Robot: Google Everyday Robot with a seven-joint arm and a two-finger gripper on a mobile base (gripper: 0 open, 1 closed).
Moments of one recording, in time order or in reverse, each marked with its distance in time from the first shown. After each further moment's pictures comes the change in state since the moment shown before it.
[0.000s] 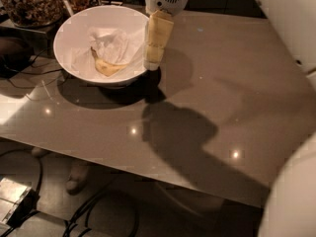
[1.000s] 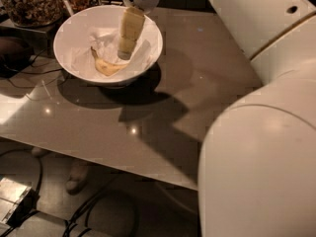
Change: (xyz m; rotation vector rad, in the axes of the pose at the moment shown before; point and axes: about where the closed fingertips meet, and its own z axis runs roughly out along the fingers) arm -0.038 -0.049 0.034 0.020 -0.001 0.106
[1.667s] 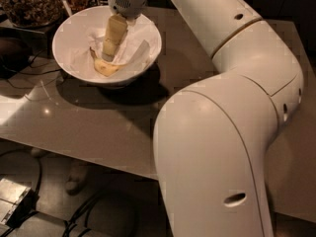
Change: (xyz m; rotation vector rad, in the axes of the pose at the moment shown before) arm -0.024 -0.023 0.049 -0.071 0.015 0.138
